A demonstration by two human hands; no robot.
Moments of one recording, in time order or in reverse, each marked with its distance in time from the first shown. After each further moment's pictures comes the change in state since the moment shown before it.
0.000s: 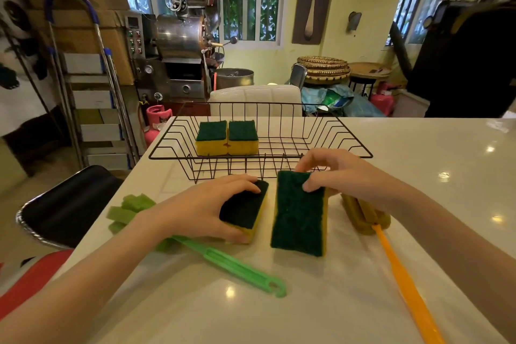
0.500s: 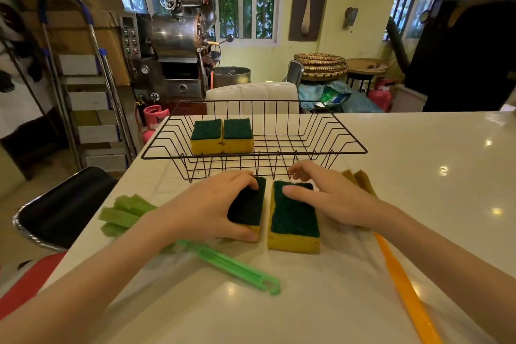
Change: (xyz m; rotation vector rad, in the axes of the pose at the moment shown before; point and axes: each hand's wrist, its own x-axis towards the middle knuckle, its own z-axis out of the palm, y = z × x) left_hand 0.009 0.020 0.004 0.131 0.064 -0.043; right_hand 0.006 0.037 0.018 -0.377 0.101 -0.080
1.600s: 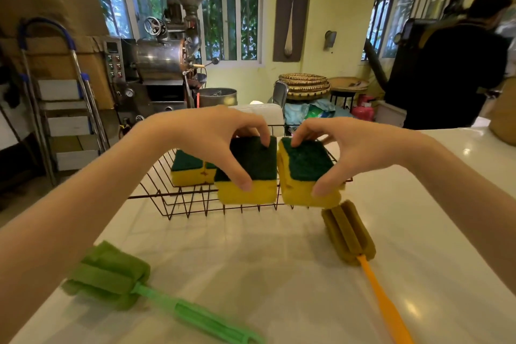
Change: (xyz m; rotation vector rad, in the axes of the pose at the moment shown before) left_hand 0.080 0.023 -0.127 -0.074 -0.212 0.098; right_hand 0.028 -0.026 -0.121 -0.167 -0.200 -0.083
